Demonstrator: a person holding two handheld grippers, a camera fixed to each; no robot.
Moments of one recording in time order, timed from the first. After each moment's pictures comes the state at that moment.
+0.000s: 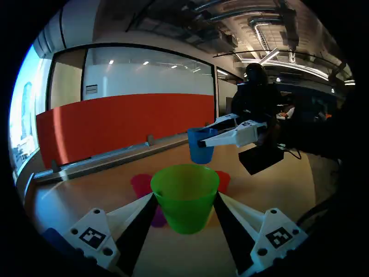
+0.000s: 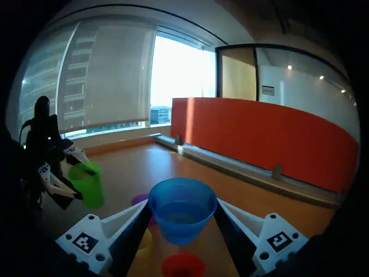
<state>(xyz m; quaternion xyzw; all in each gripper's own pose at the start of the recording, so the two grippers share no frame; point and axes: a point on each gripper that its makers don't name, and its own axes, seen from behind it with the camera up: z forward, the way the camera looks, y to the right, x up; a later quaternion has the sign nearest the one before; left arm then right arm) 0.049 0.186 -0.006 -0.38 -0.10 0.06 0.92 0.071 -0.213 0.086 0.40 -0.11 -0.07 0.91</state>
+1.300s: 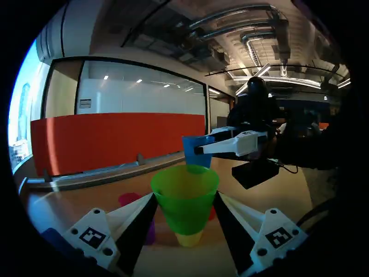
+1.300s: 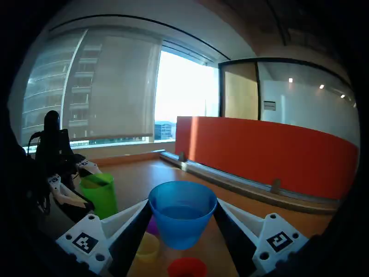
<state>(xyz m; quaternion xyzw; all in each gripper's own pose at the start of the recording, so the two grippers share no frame) 0.073 0.219 -0.011 -0.41 -0.02 0.02 0.91 0.106 -0.215 0.066 0.42 -0.06 -0.06 0.91</state>
